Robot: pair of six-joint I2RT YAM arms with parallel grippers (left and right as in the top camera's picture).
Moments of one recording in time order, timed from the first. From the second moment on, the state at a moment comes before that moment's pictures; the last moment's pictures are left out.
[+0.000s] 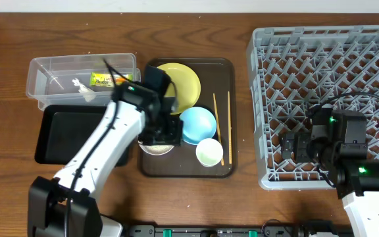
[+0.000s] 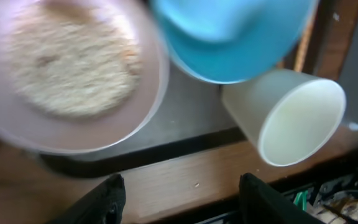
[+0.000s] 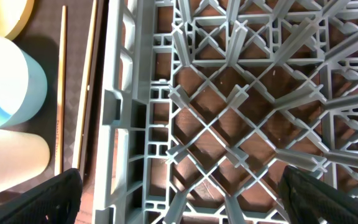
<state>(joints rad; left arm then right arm) -0.39 1.58 1.23 -1.17 0.32 -0.27 0.00 0.94 0.80 -0.85 -0.16 0.04</state>
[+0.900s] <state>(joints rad) -0.57 1.72 1.19 -0.98 0.35 -0.33 0.00 0.94 0.80 -0.86 -0.16 0.04</state>
